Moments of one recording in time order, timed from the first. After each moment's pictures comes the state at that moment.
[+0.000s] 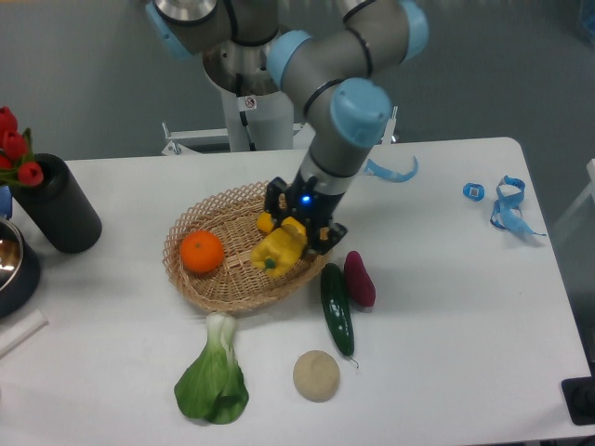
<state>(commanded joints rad) 2.68 -1.74 -1.80 -1.12 1.22 1.20</state>
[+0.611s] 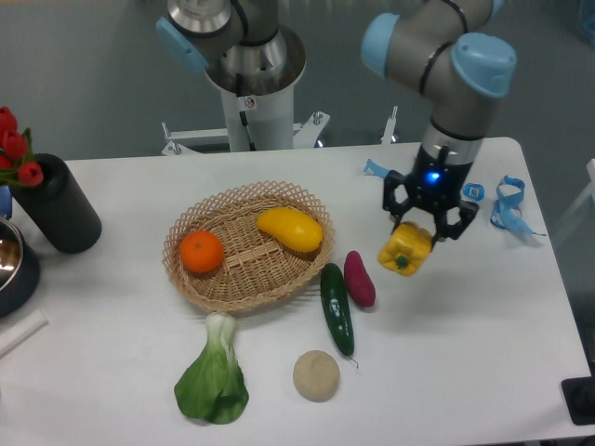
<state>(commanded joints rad) 2.85 -1.86 -1.73 -0.98 1.24 1.33</state>
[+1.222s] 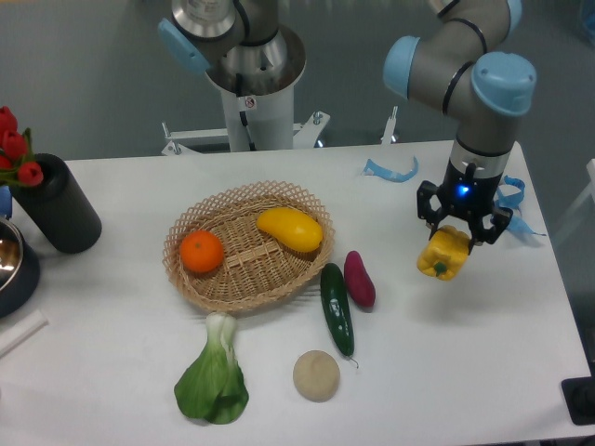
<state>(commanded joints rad) 2.79 -1.93 -1.66 -0.92 1.51 1.32</state>
